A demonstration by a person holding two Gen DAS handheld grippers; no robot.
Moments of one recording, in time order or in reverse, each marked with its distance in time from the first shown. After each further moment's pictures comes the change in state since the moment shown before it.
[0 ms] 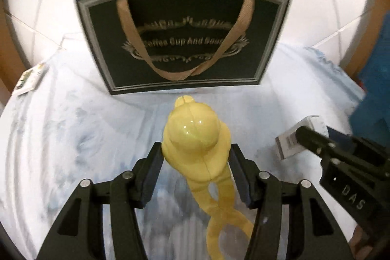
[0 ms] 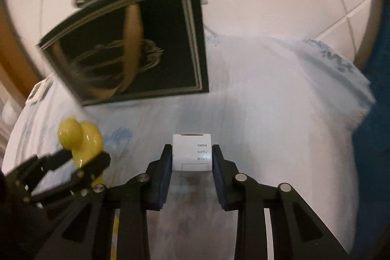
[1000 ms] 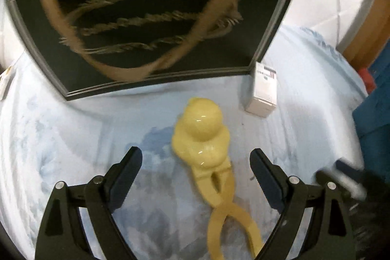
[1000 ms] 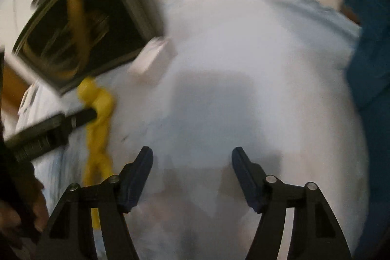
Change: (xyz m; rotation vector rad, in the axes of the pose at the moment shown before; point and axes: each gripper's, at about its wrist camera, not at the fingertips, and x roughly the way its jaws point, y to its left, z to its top) left arm 0.101 -0.023 0.057 0.052 0.149 -0.066; right arm 0.023 -0.083 -0.055 0.177 0.118 -0.018
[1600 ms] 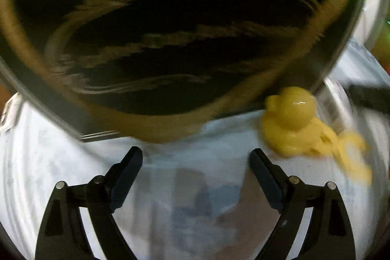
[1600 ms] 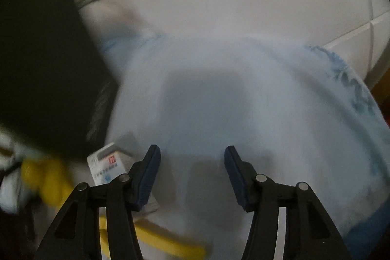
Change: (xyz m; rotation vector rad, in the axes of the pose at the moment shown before) left arm 0.039 0.051 0.052 0.019 -0.038 0.147; right arm 0.102 -0.002 0.159 -0.210 -0.010 -0.057
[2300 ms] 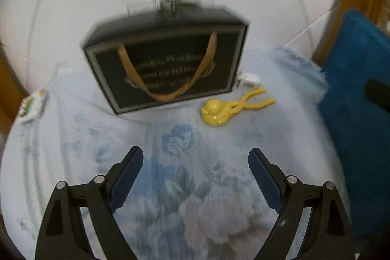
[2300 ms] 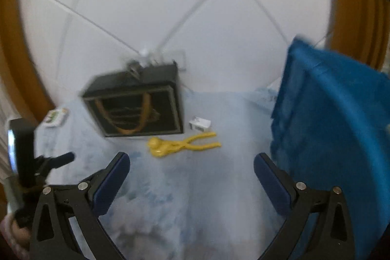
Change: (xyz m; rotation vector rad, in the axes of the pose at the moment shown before) left arm -0.168 -0.005 -0.042 0.038 -0.083 -0.149; right arm -0.302 0.062 -0.103 0.053 -0.292 -0.035
